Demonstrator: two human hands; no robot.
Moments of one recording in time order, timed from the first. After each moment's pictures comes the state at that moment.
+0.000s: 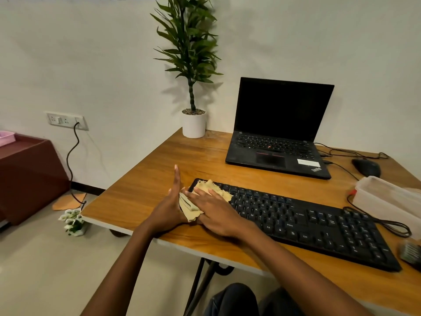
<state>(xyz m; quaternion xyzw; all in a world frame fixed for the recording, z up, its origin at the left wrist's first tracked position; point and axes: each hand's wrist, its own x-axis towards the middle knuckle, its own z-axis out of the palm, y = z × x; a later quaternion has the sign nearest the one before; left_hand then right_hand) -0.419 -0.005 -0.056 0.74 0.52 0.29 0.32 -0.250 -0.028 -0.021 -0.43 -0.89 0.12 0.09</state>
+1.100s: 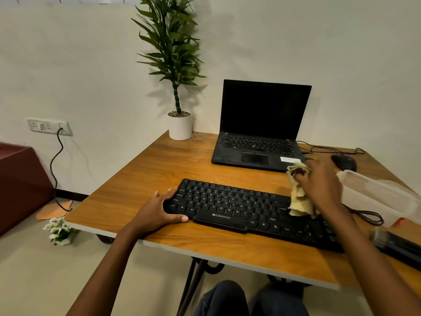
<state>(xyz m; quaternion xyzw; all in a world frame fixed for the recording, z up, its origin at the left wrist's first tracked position) -0.418 -0.011 -0.050 0.74 0.57 0.19 0.30 -0.054 -0.043 0.026 -0.75 -0.56 -0.06 0.33</state>
